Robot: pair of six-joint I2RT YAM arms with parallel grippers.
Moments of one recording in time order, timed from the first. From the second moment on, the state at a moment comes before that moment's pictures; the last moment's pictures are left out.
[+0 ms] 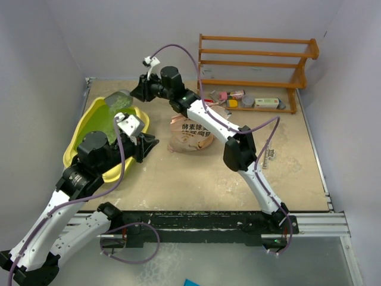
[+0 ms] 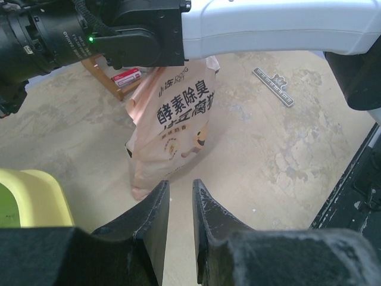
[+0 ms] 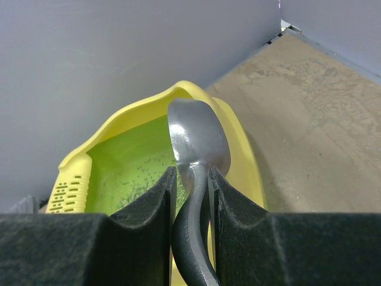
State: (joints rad) left arm -0.57 0.69 0.96 -0.43 0.24 -0.01; right arm 0.76 2.47 2.45 -0.08 -0.35 0.34
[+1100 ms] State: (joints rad) left arm -0.57 0.65 0.94 -0.43 0.23 -0.02; right arm 0.88 2.19 2.20 -0.07 -0.24 -0.10
